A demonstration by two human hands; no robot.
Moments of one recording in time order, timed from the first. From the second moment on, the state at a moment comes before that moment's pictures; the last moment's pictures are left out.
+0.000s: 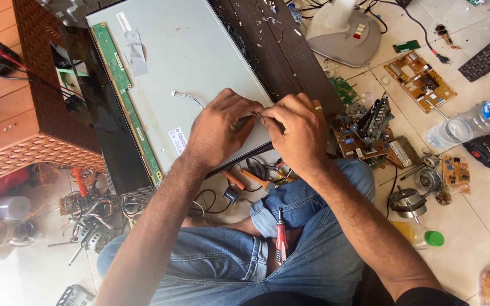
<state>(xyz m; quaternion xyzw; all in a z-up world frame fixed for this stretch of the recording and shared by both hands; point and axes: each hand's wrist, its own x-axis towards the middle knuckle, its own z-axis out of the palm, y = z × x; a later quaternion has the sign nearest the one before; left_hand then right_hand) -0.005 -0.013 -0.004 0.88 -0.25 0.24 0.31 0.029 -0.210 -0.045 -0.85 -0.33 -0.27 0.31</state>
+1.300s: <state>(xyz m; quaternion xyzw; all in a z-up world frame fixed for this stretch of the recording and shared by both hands) -0.004 -0.010 -0.007 0.89 -0.23 0.23 0.33 0.022 -0.205 -0.048 -0.77 -0.32 -0.31 0.45</state>
